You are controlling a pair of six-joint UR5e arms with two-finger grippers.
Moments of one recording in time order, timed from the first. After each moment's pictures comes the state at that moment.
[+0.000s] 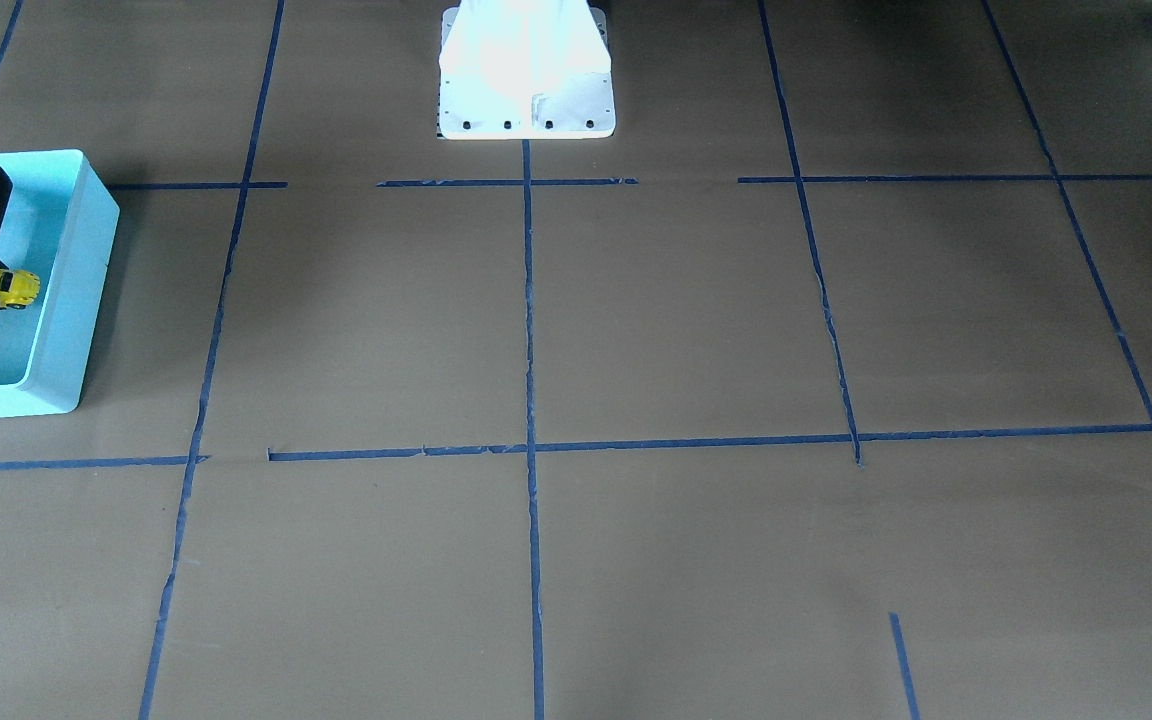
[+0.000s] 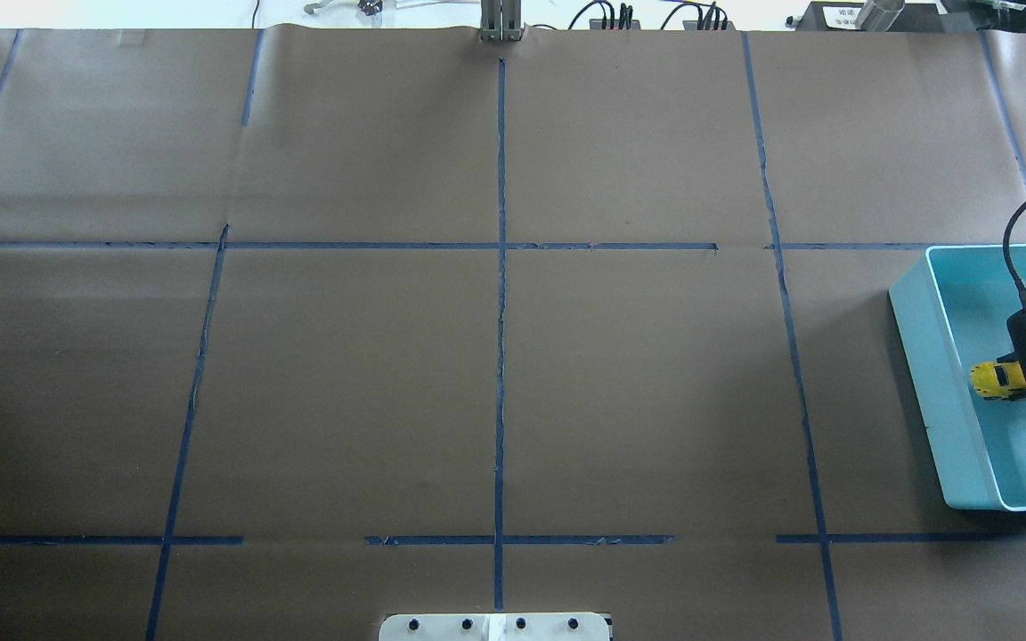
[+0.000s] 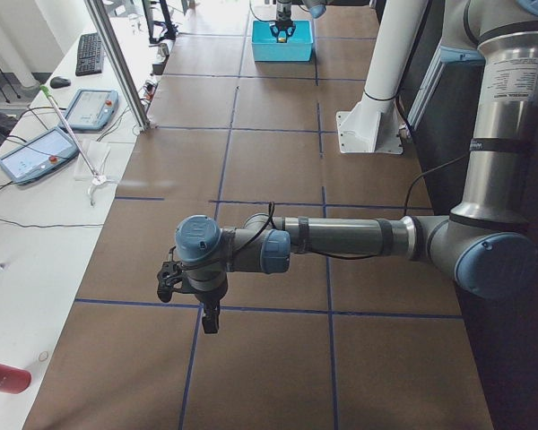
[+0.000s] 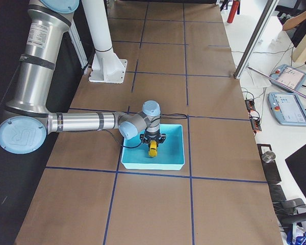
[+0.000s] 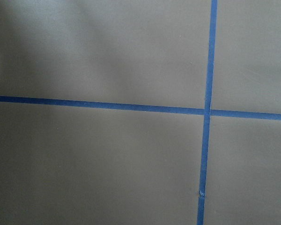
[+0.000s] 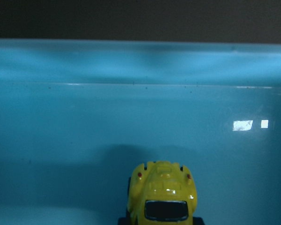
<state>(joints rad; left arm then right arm) -1.61 -1.62 -1.52 -1.58 -2.29 -0.04 0.95 -1.83 1.78 -1.02 2.10 -0.85</state>
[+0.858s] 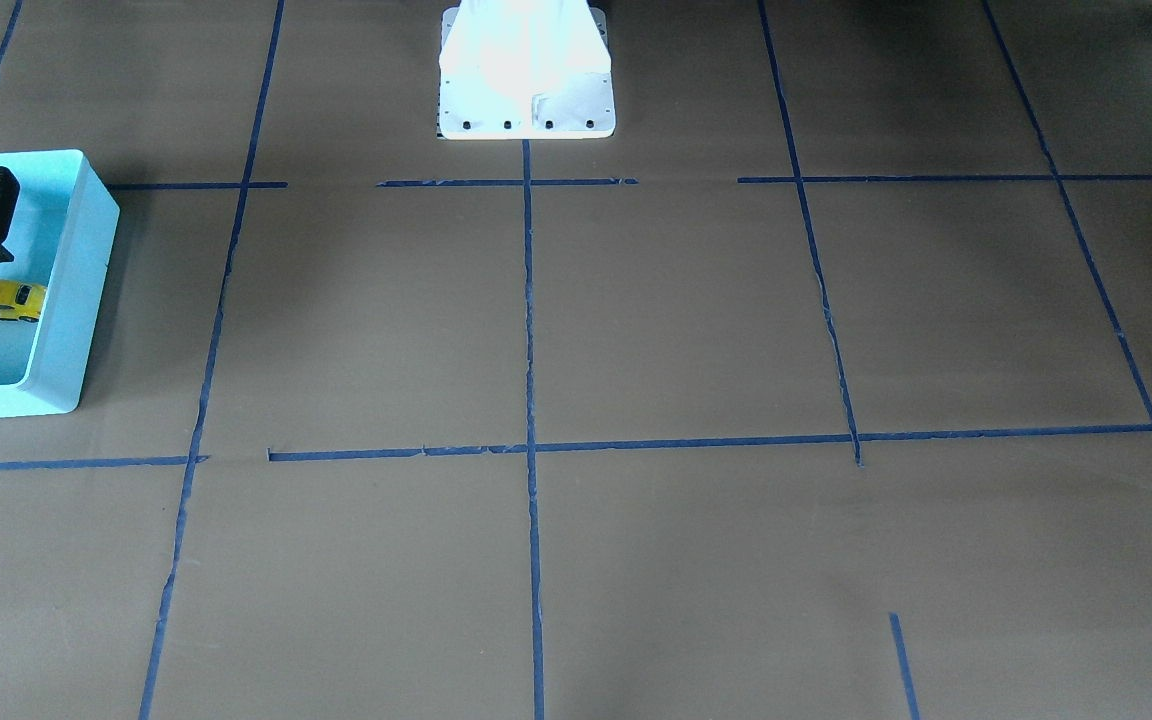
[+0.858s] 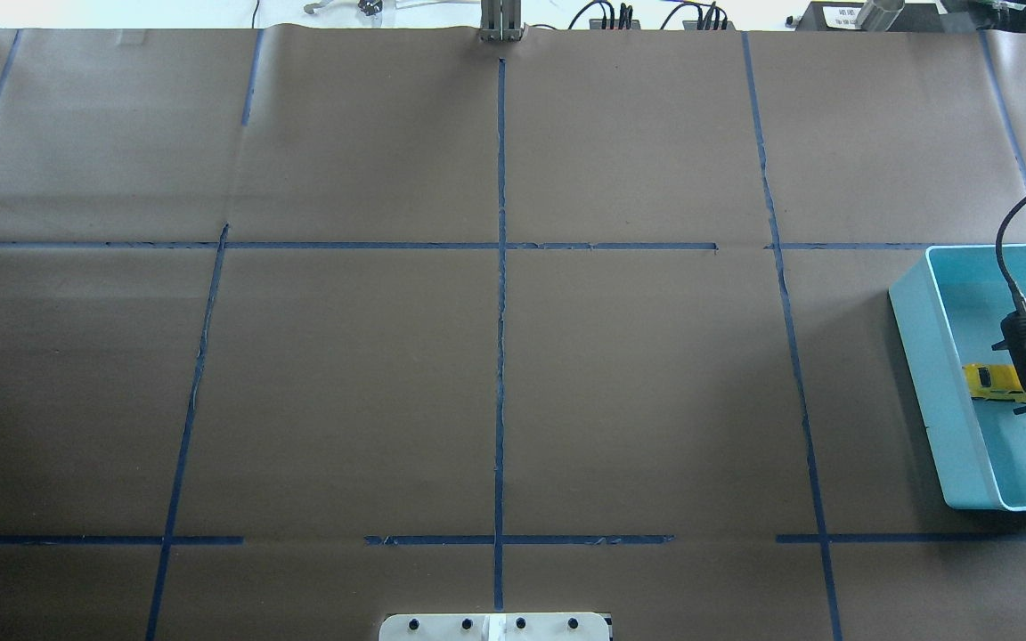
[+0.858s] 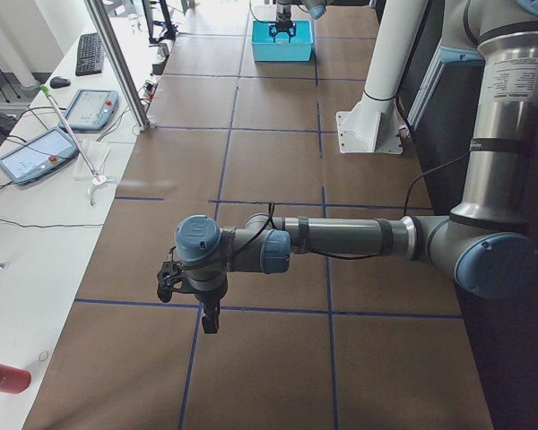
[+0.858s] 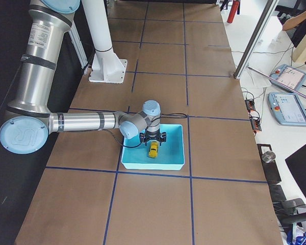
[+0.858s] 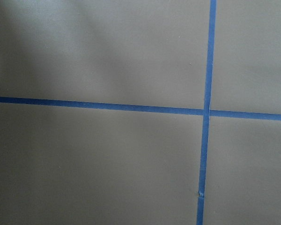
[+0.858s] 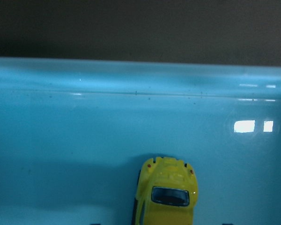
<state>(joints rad) -1.61 -1.62 -1.52 -1.58 -2.29 -0.04 0.95 -1.83 1.79 -1.02 2.12 -0.86</state>
